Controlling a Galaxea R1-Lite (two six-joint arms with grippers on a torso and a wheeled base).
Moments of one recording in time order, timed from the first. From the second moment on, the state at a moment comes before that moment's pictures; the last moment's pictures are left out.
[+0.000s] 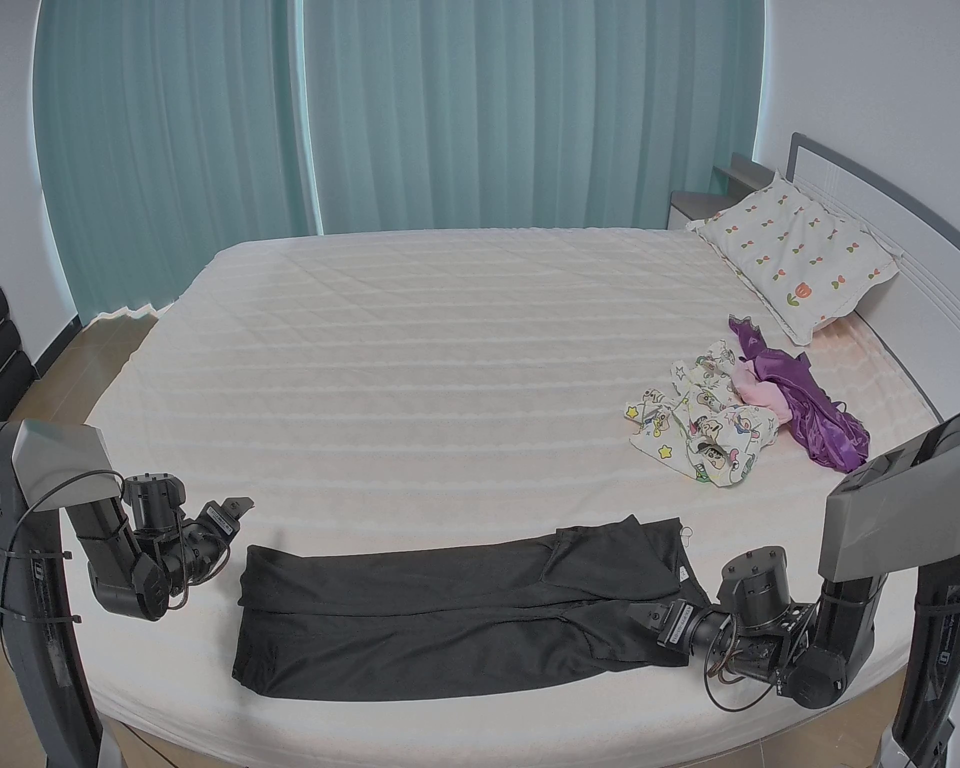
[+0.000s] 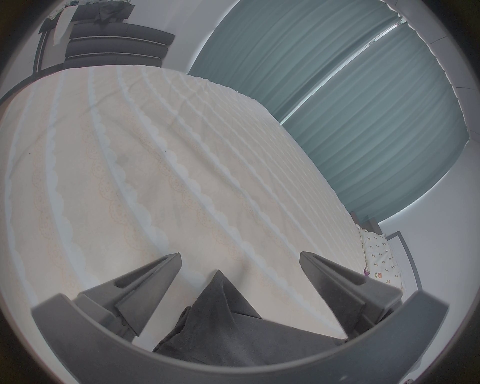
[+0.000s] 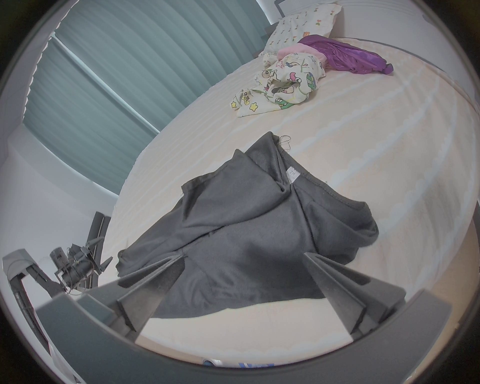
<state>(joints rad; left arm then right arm) 0.14 2.35 -0.61 -1.20 -0.11 -0.80 0.50 2.24 -0.24 -1.30 -0.13 0.82</state>
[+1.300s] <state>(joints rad) 0.14 2.35 -0.62 -1.20 -0.11 -0.80 0.30 2.46 -0.34 -1.48 -0.02 0.67</state>
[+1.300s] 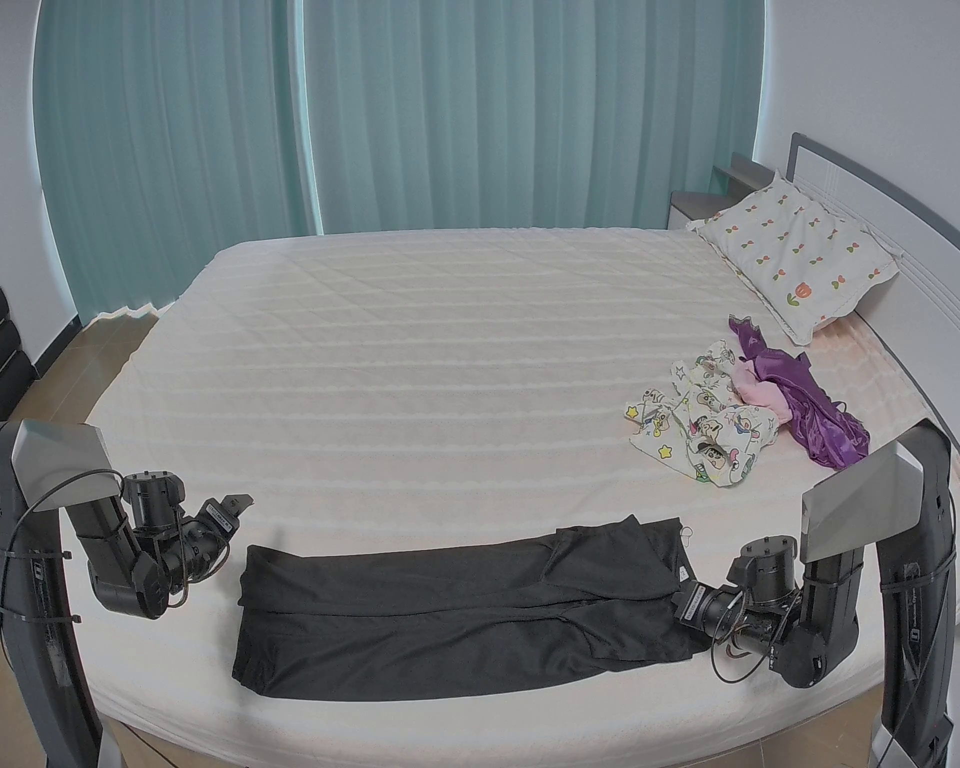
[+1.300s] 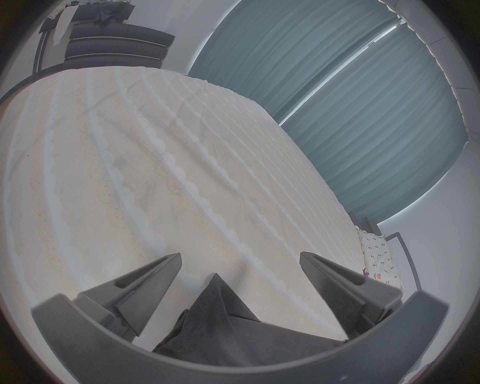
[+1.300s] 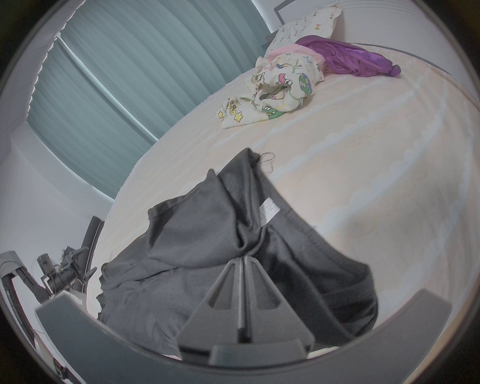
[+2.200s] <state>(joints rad) 0.16 2.23 -0.51 -1.05 -0.28 -0.64 0.20 2.45 -0.31 -1.55 0.01 0.66</state>
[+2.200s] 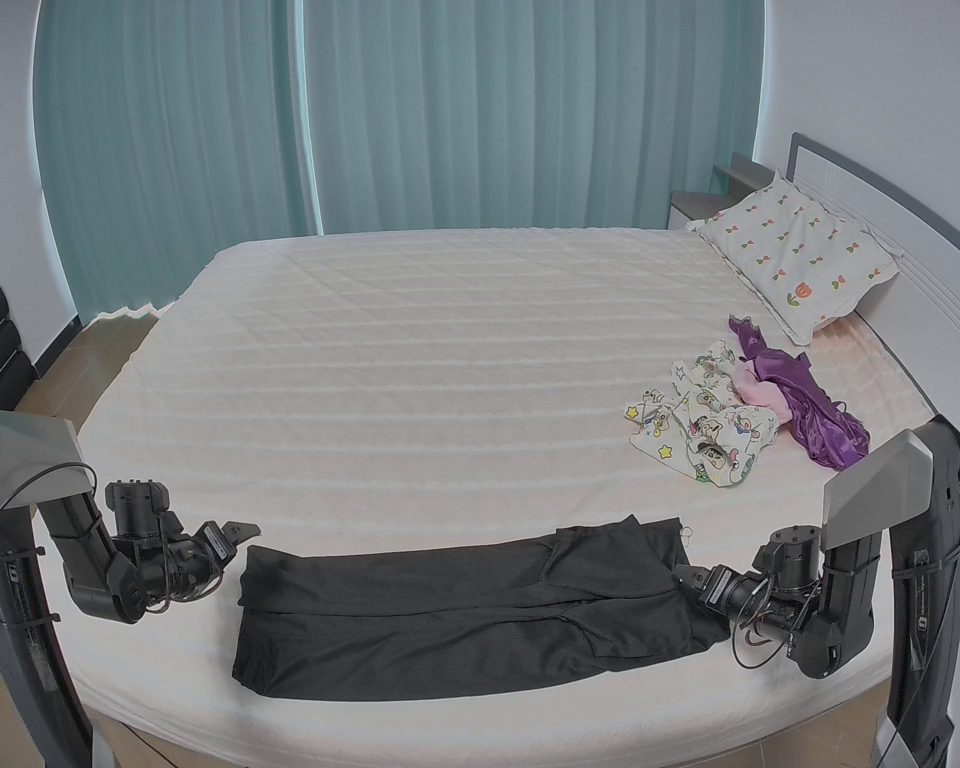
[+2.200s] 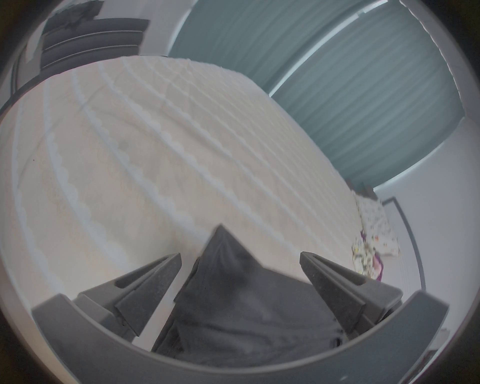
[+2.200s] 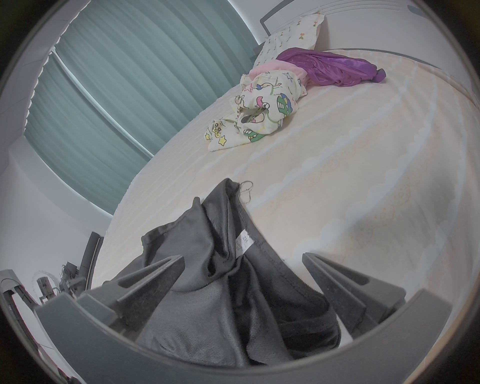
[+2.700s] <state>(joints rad) 0.14 2.23 -0.42 -0.95 -0.31 -0.31 0.17 2.44 -0.32 -1.55 0.04 0.66</state>
